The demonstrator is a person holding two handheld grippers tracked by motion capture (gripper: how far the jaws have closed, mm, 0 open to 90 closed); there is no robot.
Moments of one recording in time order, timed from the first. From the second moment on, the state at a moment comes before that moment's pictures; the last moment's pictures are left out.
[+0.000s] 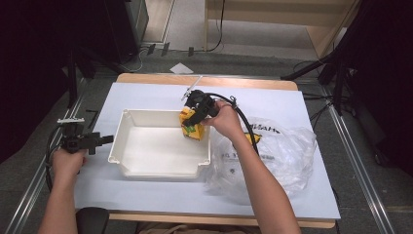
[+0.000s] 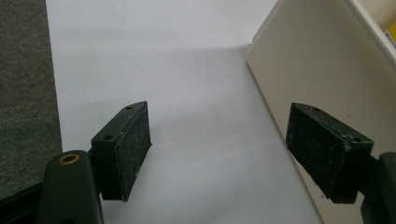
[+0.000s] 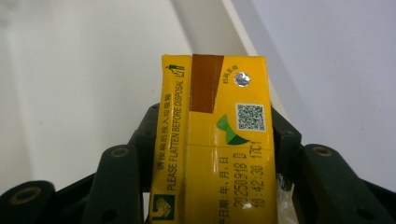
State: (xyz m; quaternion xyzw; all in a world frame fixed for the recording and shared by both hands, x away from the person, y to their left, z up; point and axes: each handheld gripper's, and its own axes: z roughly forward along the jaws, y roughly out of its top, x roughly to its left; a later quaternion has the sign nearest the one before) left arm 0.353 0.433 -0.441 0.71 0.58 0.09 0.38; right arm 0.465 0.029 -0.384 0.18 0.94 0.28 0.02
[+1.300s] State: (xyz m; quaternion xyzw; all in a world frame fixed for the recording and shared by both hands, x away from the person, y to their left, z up) left arm 0.353 0.431 -0.441 0.72 0.58 0.09 0.38; right arm 0.444 0.004 -0.336 0.21 0.92 0.32 0.02
